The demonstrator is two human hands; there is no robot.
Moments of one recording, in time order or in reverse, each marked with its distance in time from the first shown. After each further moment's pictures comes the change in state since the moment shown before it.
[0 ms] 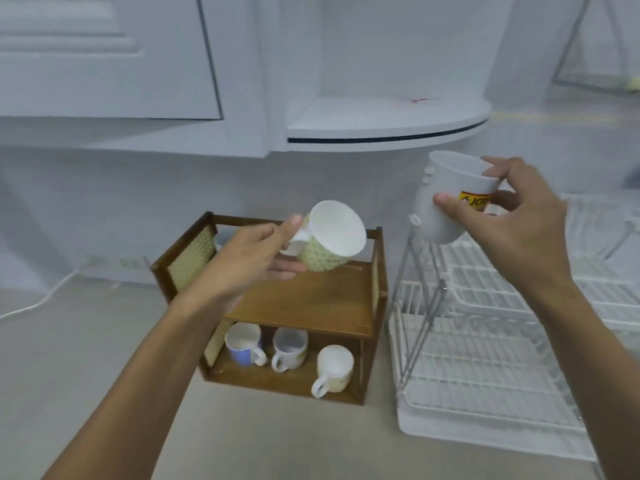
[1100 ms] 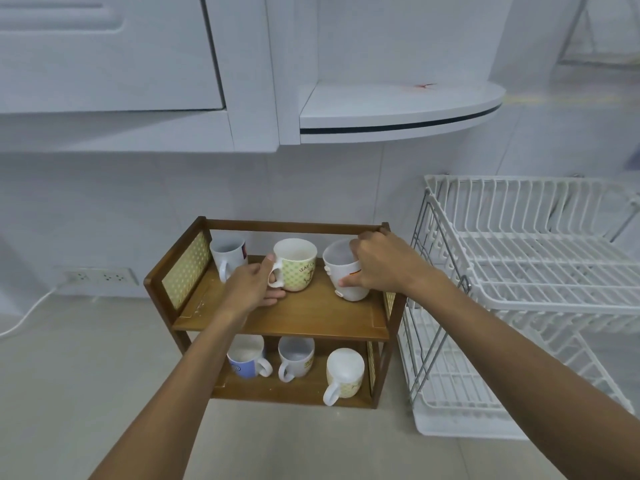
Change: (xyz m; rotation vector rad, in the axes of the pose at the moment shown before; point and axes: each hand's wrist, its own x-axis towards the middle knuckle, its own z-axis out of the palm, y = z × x) left_hand 0.096 -0.130 -0.026 0.038 0.197 -0.218; right_hand -0.021 0.051 0.169 -0.814 -0.809 -0.283
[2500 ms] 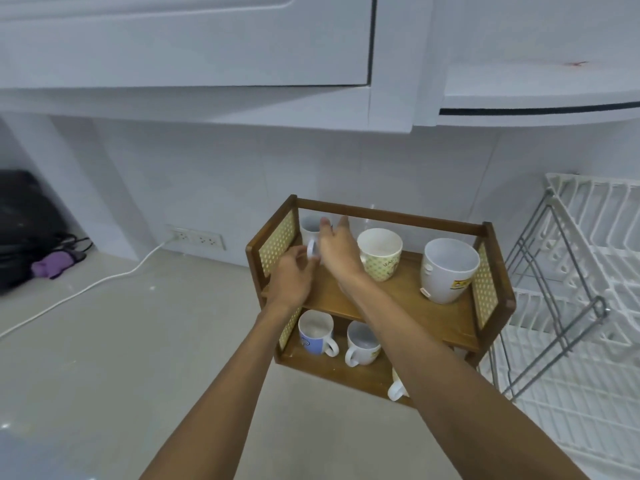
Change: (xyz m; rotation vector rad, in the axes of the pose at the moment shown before) left_hand -0.013 -0.038 -0.057 0.311 0.313 0.255; right_hand 0.096 -0.200 0.024 1.314 0.018 0.439
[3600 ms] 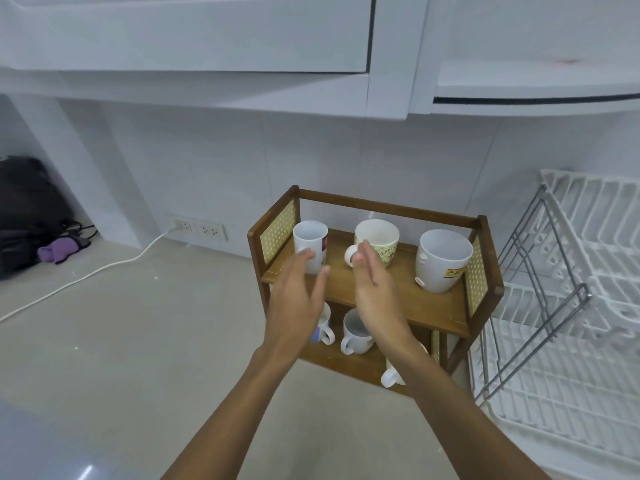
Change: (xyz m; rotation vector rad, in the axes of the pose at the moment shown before) left_hand -0.082 0.001 0.004 0.047 0.221 0.250; right_hand -0.103 0.052 -0.050 0.104 0.011 -0.114
